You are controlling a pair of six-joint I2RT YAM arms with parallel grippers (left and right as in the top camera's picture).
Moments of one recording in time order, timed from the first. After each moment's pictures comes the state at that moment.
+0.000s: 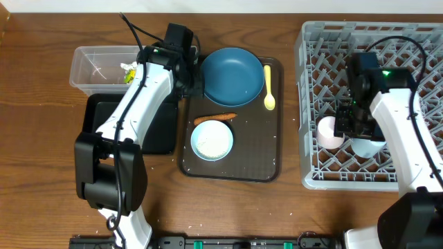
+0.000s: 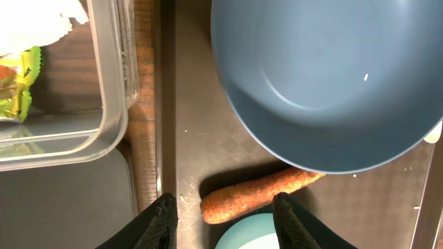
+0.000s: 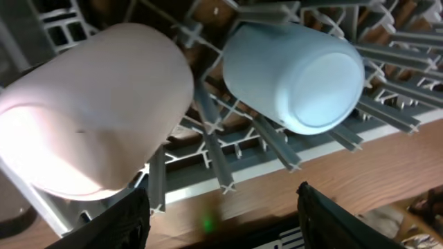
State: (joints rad) left arm -0.25 1.91 1.59 -0.94 0.12 -0.25; right arm 0.04 1.63 1.40 -1.39 0.23 0.29
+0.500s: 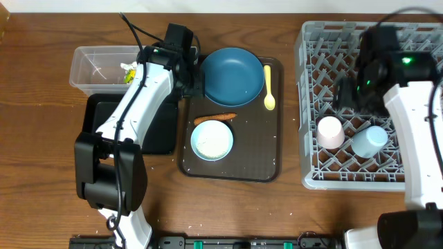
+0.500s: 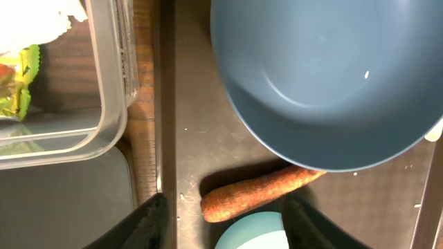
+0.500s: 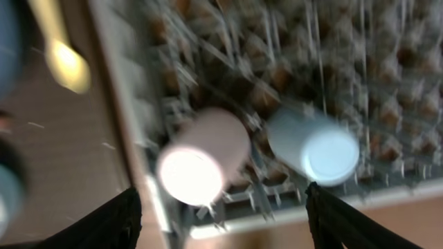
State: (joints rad) left arm -0.25 1.91 1.59 -0.95 0.13 -0.24; right arm 0.06 1.63 1.69 -1.38 0.09 0.26
